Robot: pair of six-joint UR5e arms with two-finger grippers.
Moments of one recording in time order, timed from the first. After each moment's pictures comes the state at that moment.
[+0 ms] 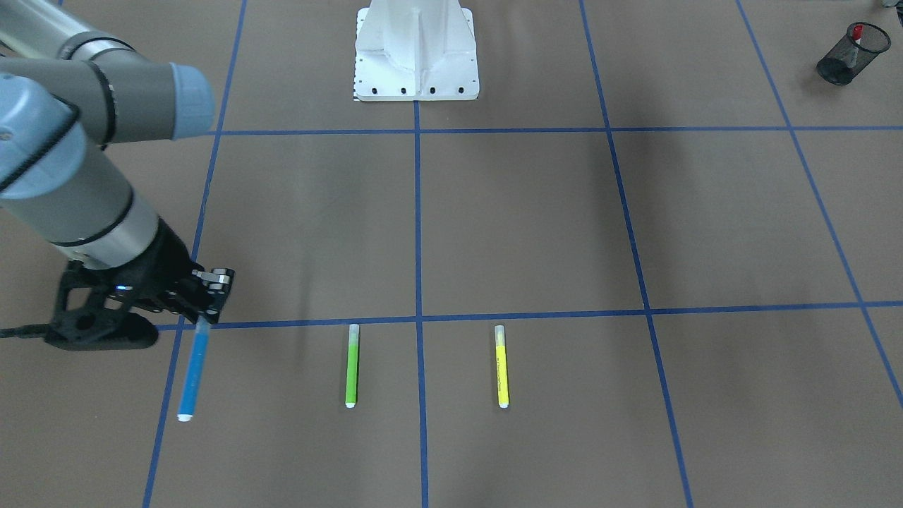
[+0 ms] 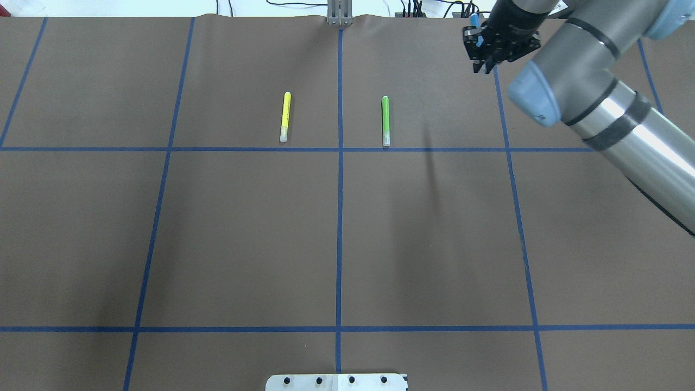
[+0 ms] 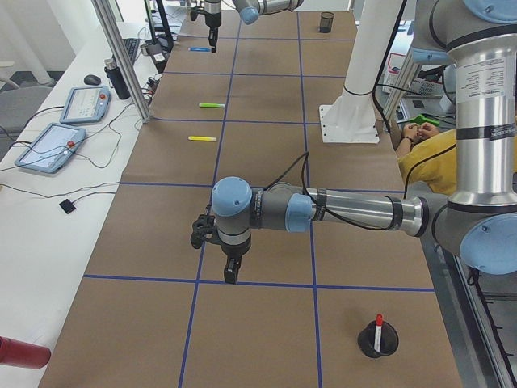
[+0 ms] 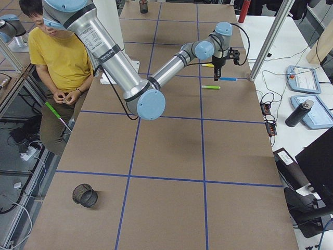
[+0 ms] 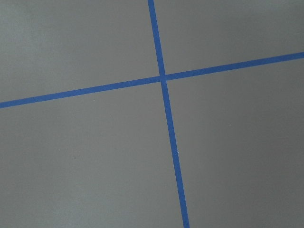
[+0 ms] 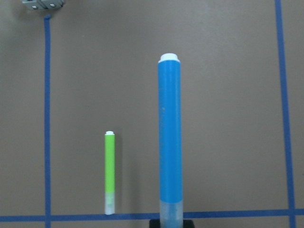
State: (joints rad) left arm -1.56 -1.46 -1.77 -1.54 -2.31 0.09; right arm 1.05 -0.93 1.62 -1.66 2.20 0.76
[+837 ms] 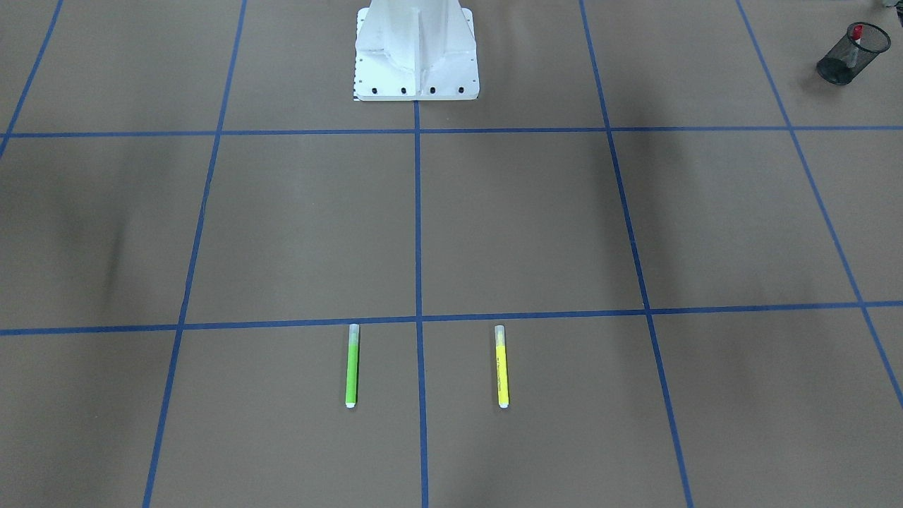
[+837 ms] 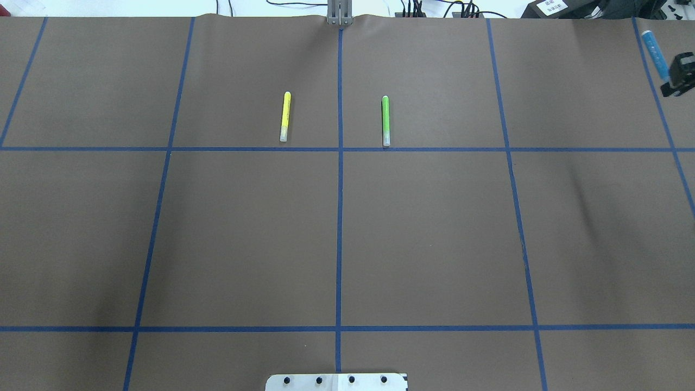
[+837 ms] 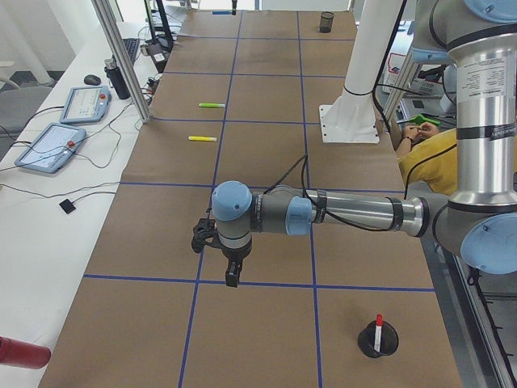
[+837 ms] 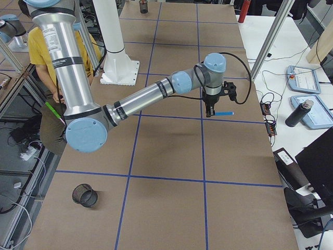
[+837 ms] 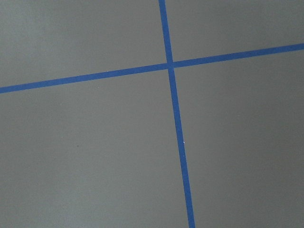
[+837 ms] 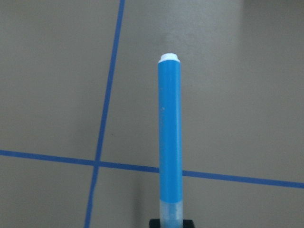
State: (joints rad) left arm -1.56 -1.45 -1.76 -1.55 -2.31 0.08; right arm 1.38 -1.40 1.85 -1.69 2.31 0.29
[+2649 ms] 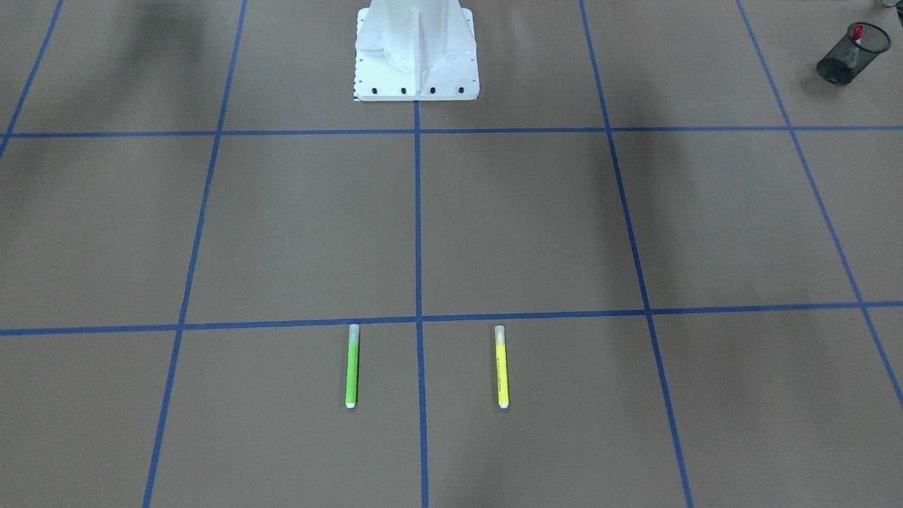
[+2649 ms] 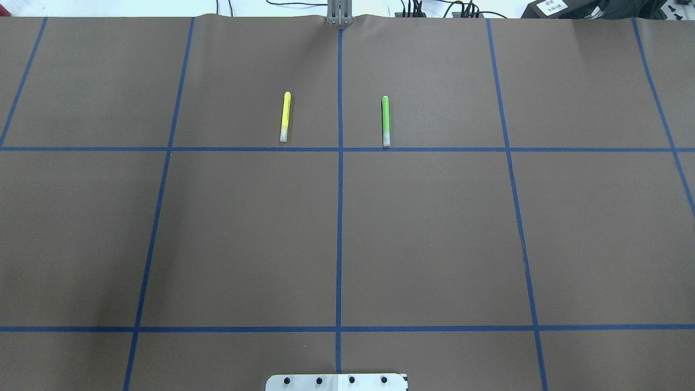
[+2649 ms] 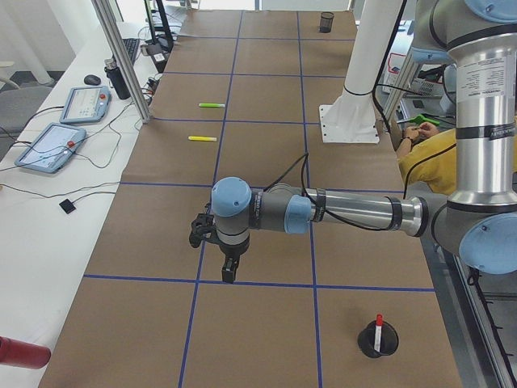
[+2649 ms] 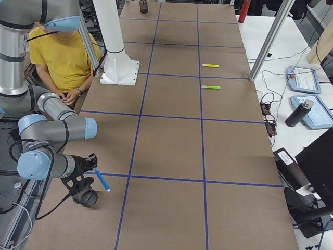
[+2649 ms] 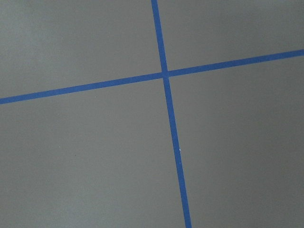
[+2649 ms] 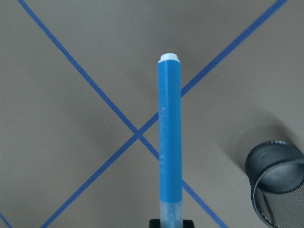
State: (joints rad) left arm -1.56 -1.46 -1.77 -1.58 -2.32 0.09; right arm 2.34 -2.24 2.05 -2.36 2.44 -0.22
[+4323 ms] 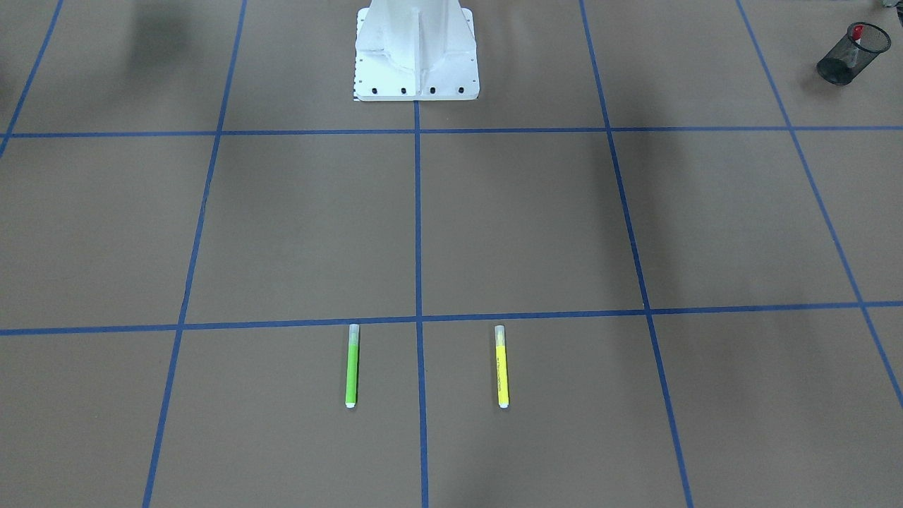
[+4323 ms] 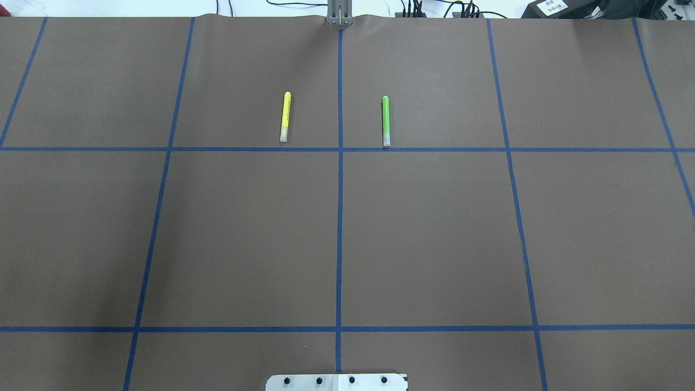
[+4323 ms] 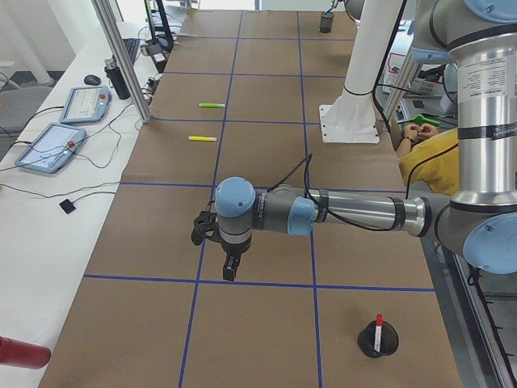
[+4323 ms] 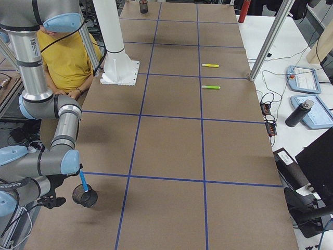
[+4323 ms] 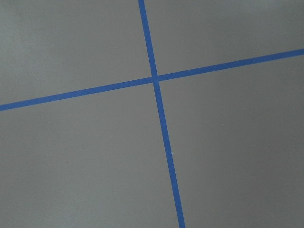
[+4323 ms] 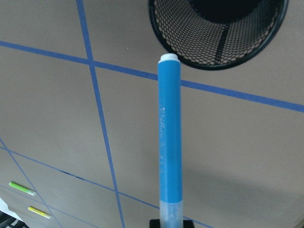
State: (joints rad) left arm -1.56 -1.44 -1.77 -1.62 -2.34 0.09; right arm 2.78 -2.08 1.70 -2.70 2.20 -0.24
